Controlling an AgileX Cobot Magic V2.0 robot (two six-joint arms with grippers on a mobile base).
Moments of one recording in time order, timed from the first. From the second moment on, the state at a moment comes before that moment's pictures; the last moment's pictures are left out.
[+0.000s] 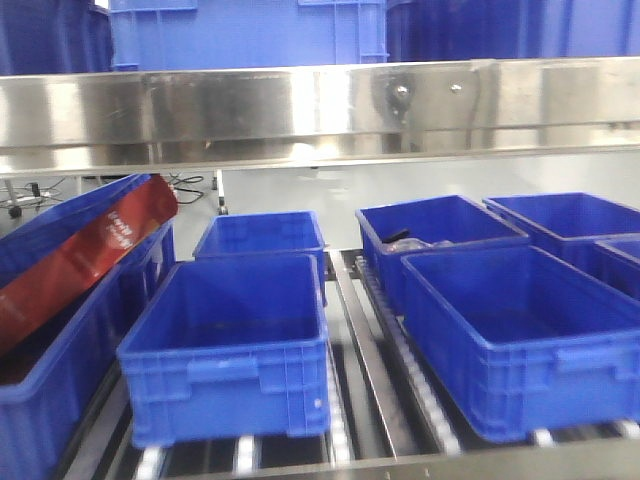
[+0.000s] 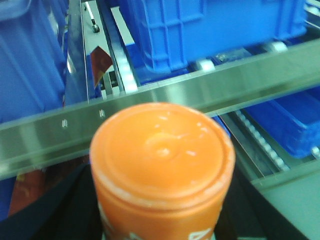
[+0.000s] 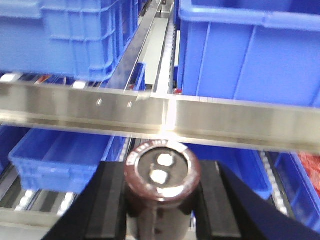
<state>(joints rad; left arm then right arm) -0.06 0.81 -1.03 0.00 0.76 0.13 0.17 0.76 -1.00 0.12 0.68 -0.11</state>
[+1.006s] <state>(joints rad) -0.06 0.81 -1.03 0.00 0.76 0.13 0.17 0.76 -1.00 0.12 0.68 -0.11</state>
